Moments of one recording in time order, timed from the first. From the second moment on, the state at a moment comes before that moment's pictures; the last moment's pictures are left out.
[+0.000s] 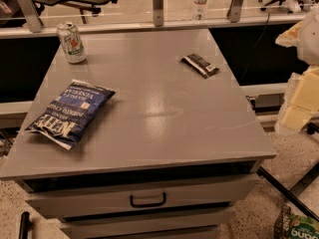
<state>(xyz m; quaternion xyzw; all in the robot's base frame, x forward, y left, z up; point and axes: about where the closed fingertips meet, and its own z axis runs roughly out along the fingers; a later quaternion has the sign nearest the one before) 0.438 -0.214 0.986 -0.60 0.78 -0.05 0.17</state>
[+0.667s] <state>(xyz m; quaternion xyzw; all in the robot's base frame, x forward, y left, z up) 0.453 -0.213 0.982 -0.60 0.78 -0.05 0.18</state>
